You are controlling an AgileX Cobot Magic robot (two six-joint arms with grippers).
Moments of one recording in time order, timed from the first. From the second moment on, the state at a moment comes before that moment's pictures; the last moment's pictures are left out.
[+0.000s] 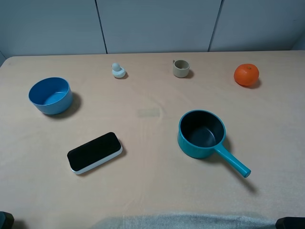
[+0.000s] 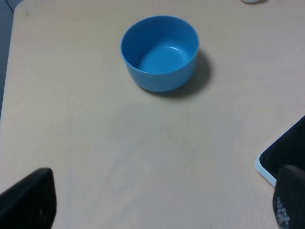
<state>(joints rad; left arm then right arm) -0.02 0.00 -0.49 0.01 1.06 0.12 -0.03 -0.01 -0.49 0.02 1.03 -0.01</state>
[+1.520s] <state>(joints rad) -0.02 0.32 -0.67 0.03 1.04 0.11 -0.03 -0.01 -0.49 0.02 1.03 -0.01</state>
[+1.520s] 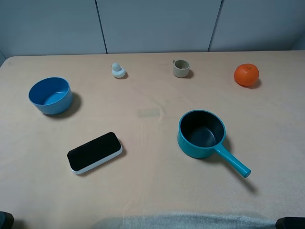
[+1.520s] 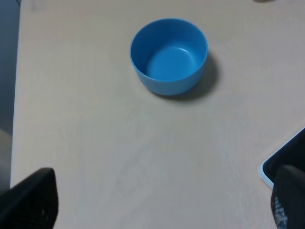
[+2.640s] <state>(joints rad) -0.03 1.13 -1.01 -0.02 0.91 0.19 -0.03 -0.01 -0.49 0.02 1.03 -0.01</state>
